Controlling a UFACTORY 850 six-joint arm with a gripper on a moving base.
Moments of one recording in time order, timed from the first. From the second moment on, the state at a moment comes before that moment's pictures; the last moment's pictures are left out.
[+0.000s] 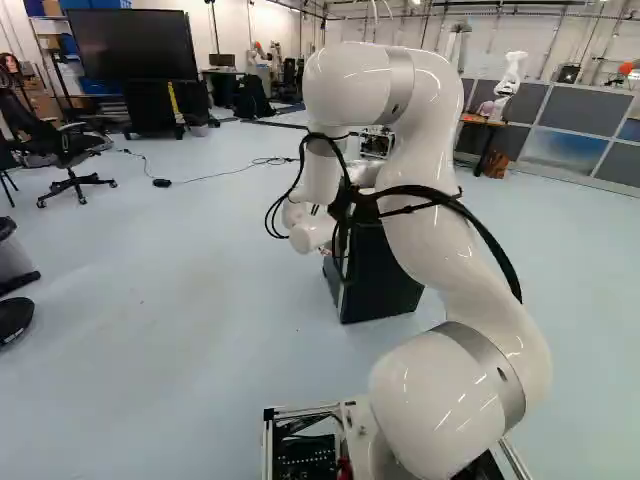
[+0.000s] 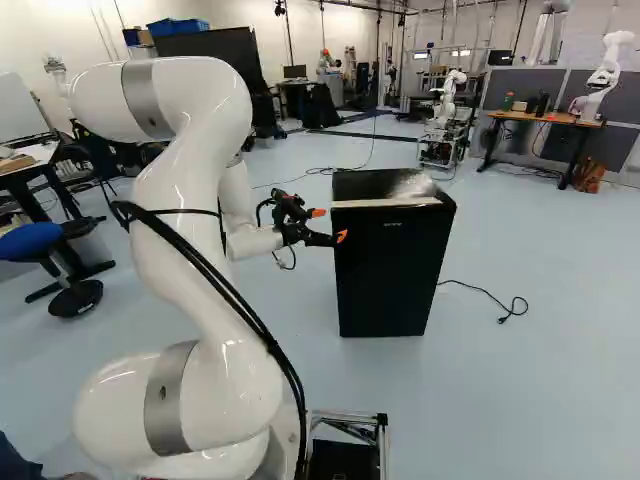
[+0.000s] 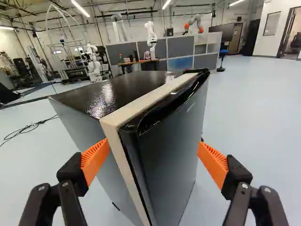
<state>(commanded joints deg) 15.6 -39.5 -47.4 65.4 77.9 0.0</state>
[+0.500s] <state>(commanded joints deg) 14.2 -39.6 -47.6 65.4 77.9 0.0</state>
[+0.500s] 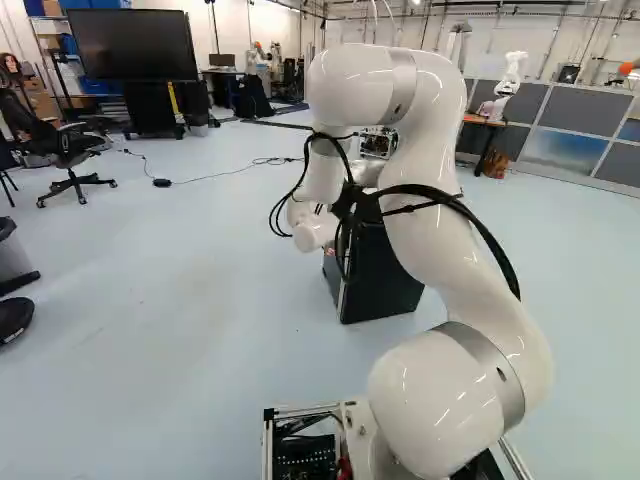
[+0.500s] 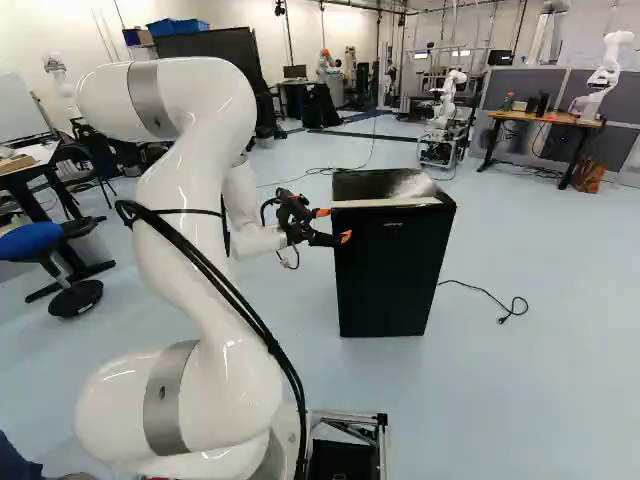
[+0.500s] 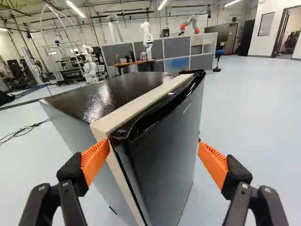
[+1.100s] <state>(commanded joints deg) 14.3 -34.8 -39.2 65.4 77.9 0.0</state>
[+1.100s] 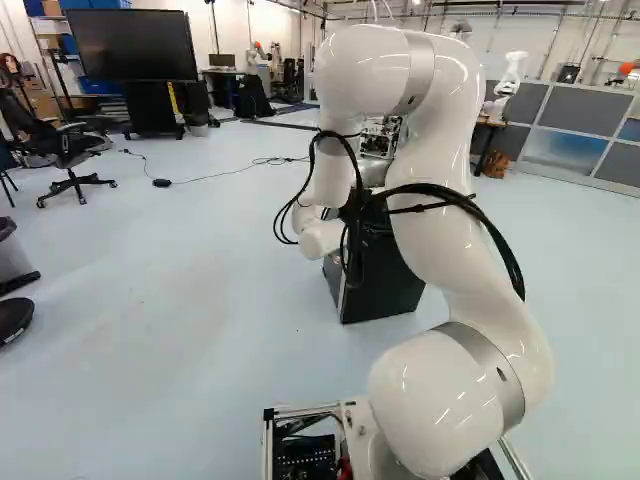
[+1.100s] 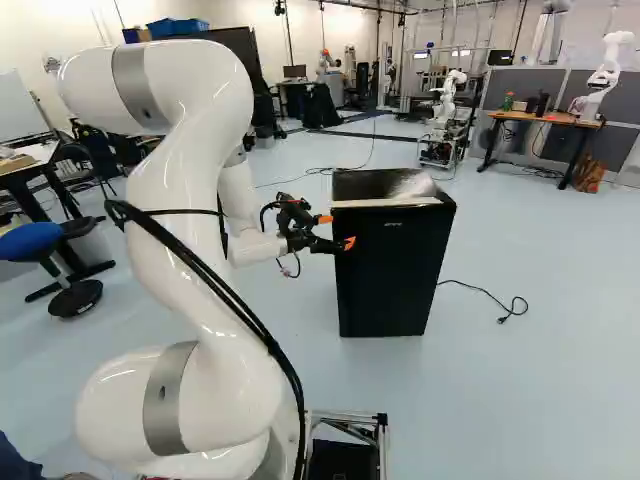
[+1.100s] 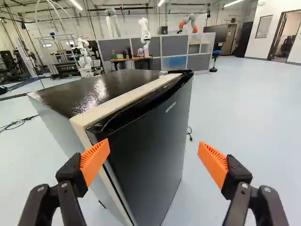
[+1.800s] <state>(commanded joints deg) 19.5 -29.9 -30.7 65.4 77.9 0.0</state>
